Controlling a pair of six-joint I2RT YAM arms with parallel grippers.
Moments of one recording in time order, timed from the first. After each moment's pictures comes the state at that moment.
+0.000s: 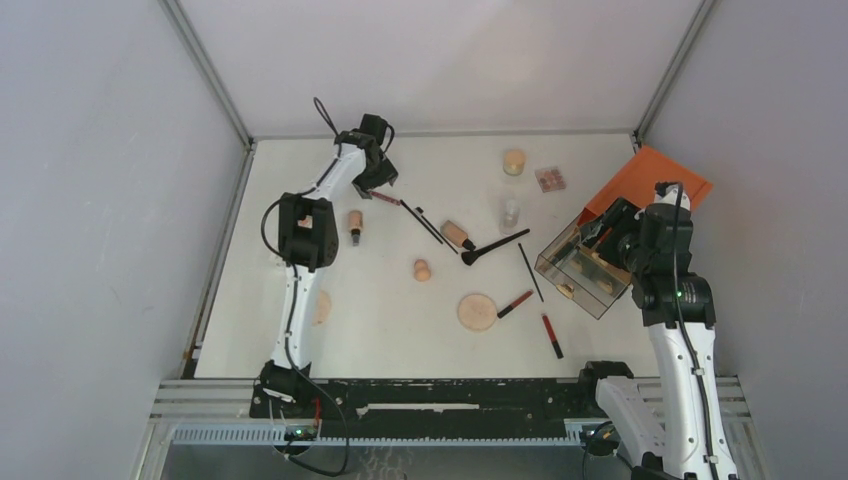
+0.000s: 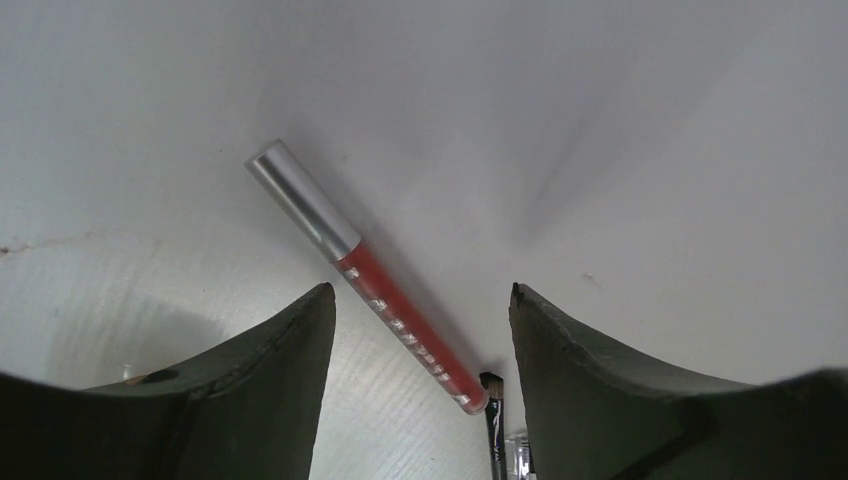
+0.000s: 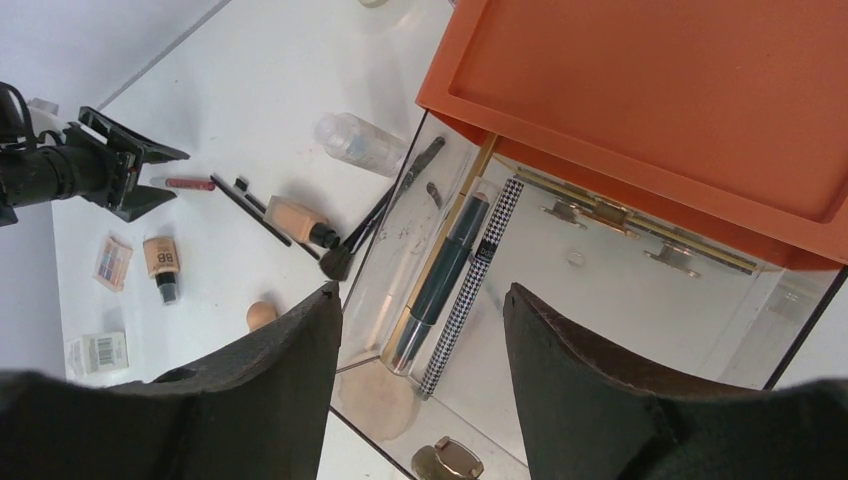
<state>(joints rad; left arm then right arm) -0.27 2.51 2.31 -0.92 -0.21 -0.83 -0.04 0.76 1.01 -0.80 -0.04 0.53</state>
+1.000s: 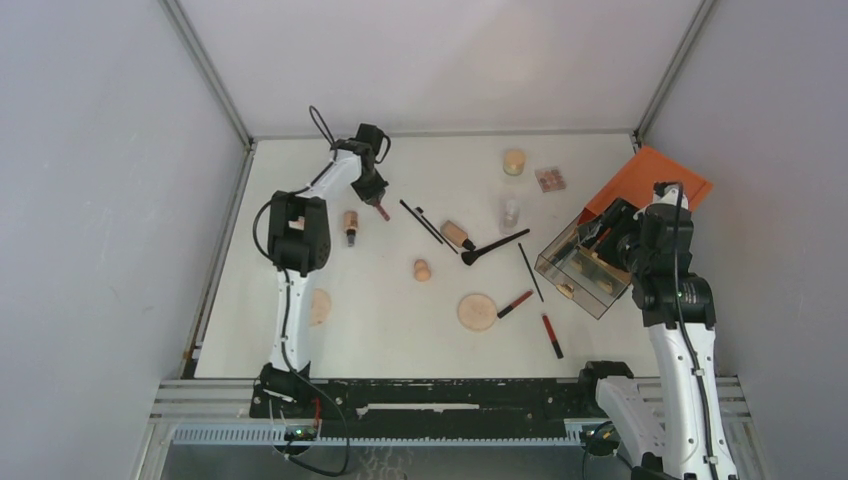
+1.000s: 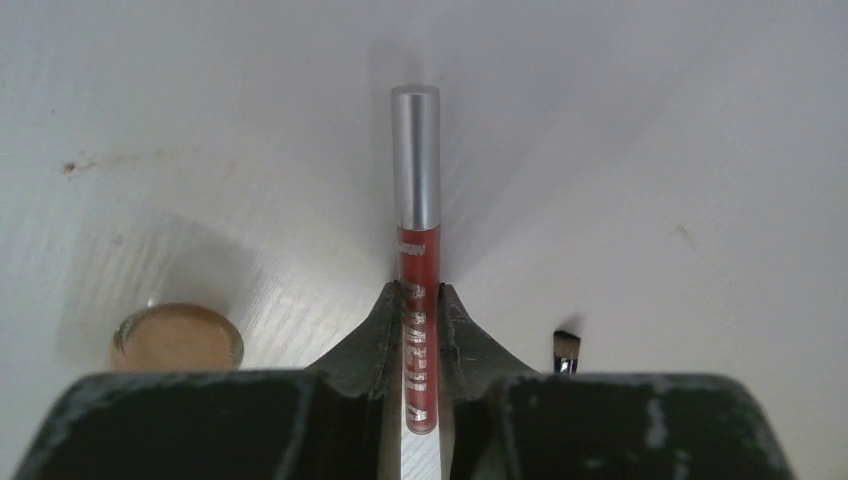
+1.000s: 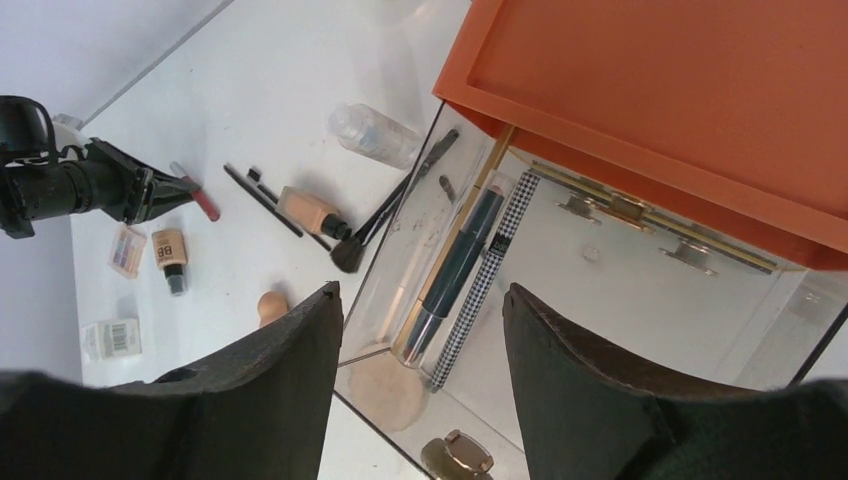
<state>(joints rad) -0.27 2.41 2.09 -0.88 -0.21 -0.86 -0.04 0.77 1.01 -0.80 -0.06 0.54</state>
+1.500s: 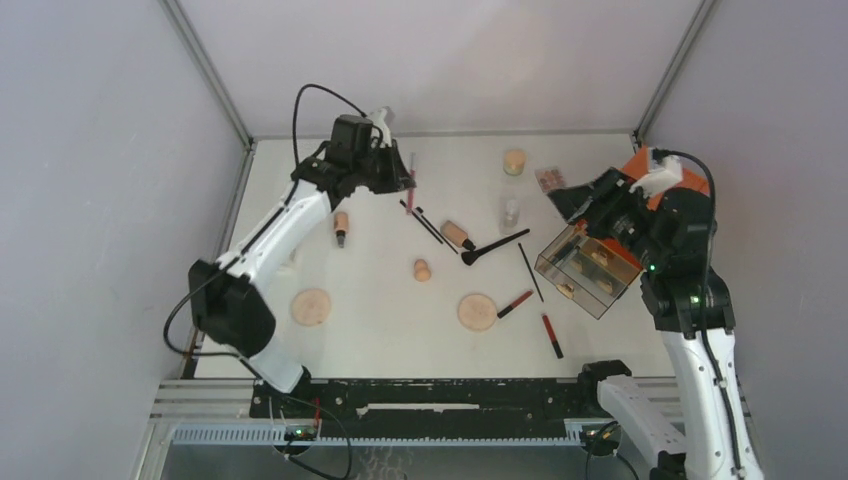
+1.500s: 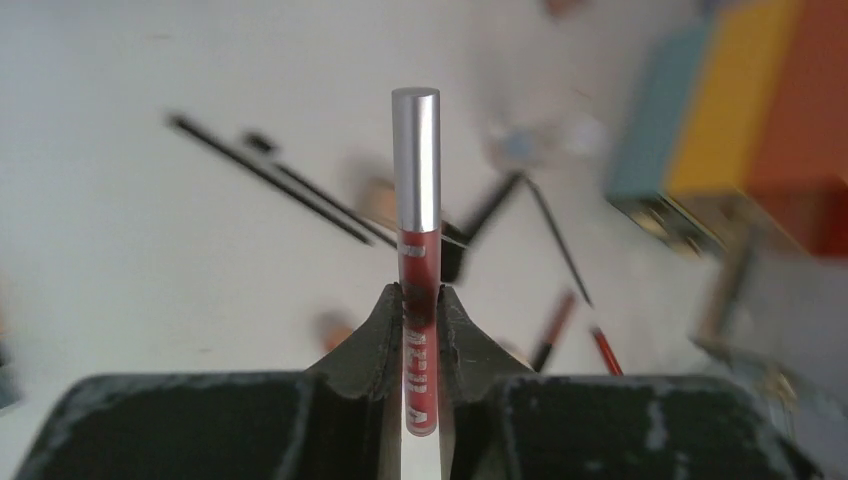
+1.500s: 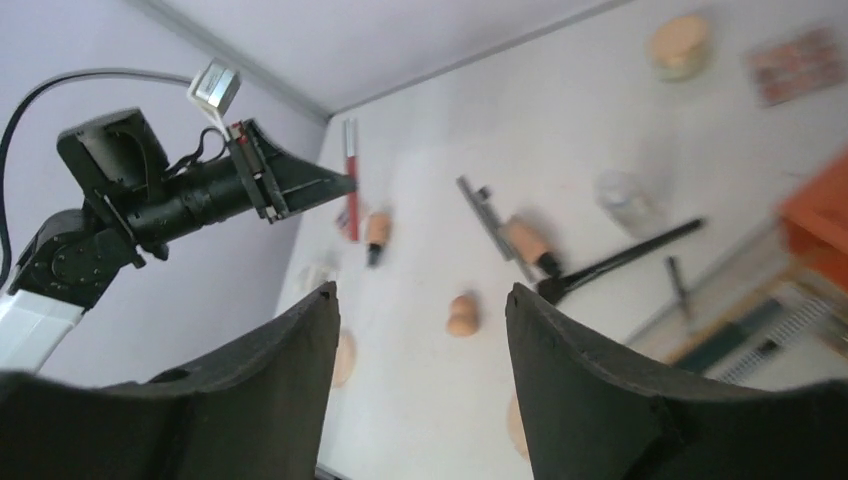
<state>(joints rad) -0.39 1.73 1.60 -0.58 0.14 -0.47 0.04 0.77 1.19 -0.66 -0.30 0.63</state>
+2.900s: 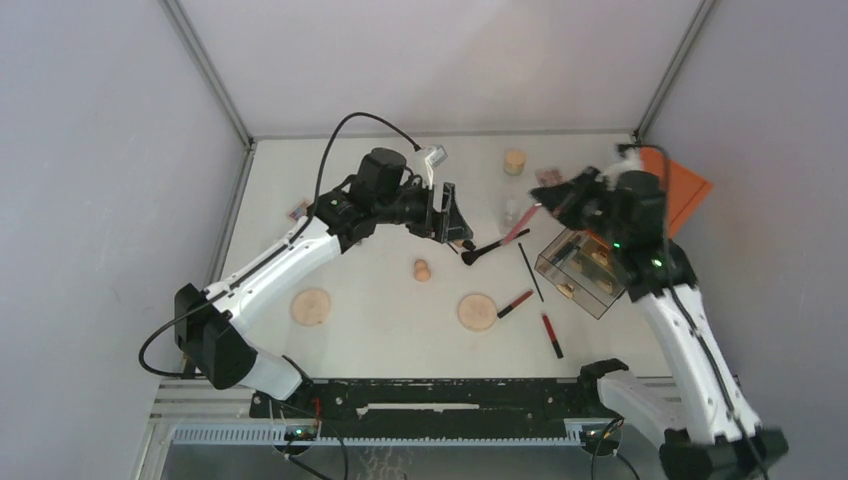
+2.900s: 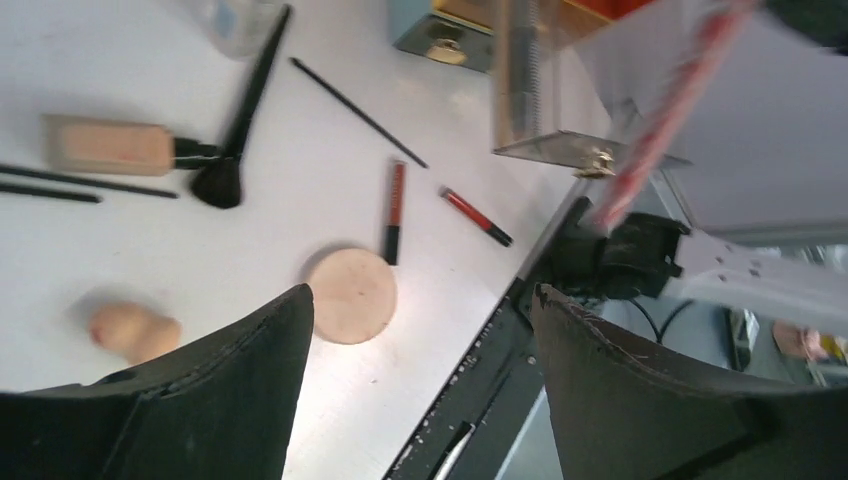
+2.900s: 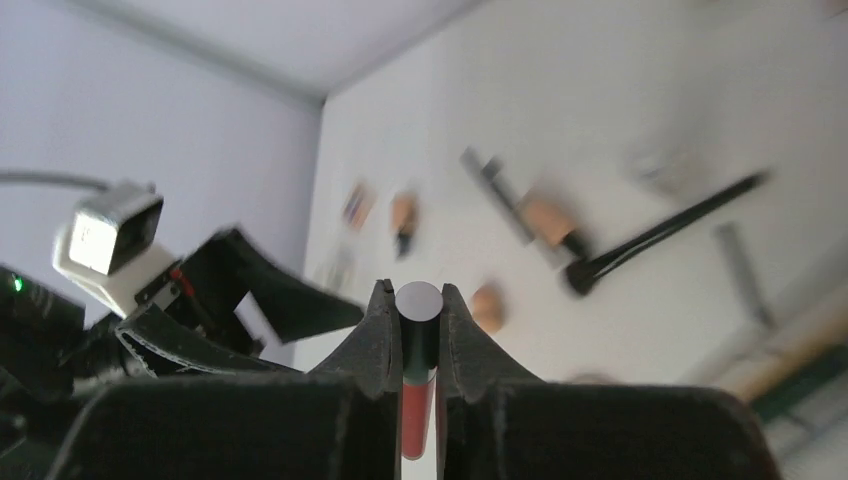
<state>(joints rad) -0.71 1.47 1.38 -0.45 0.46 -0.43 0.29 1.00 1.08 -0.44 -0.25 0.83</state>
